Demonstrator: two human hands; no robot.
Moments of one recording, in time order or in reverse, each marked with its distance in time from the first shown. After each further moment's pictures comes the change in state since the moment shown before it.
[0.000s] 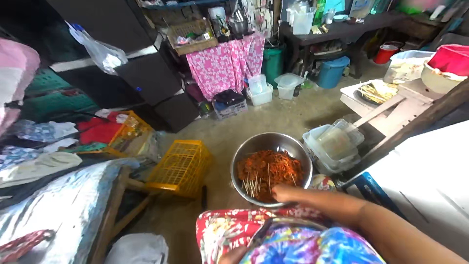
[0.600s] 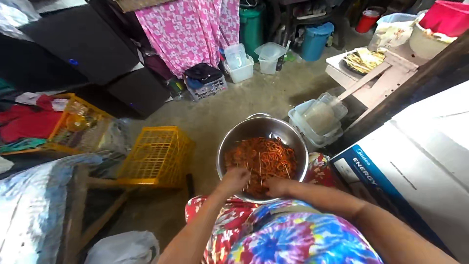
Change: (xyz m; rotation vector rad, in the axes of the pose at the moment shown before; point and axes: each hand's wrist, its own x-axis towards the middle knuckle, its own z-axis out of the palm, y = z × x) left_hand 0.211 -0.022 -0.007 0.285 -0.472 -0.236; right_hand -0.017 -0.003 0.036 0.129 -0.054 0.012
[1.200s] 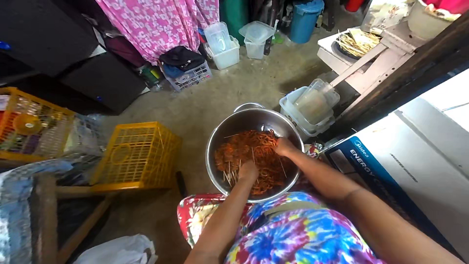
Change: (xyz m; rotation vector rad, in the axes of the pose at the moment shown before) left_hand 0.104 0.017 0.078 0.276 -0.028 -0.420; right_hand 0.021 0.067 -0.088 0.334 0.409 0.536
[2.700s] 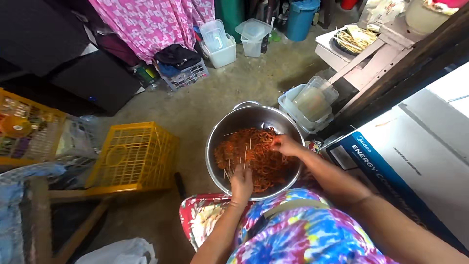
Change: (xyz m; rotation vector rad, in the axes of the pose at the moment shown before) left_hand -0.051 -0.058 0.027 -0.828 0.622 0.482; right_hand -0.027 0.013 -0.007 0.249 0.025 -0.532
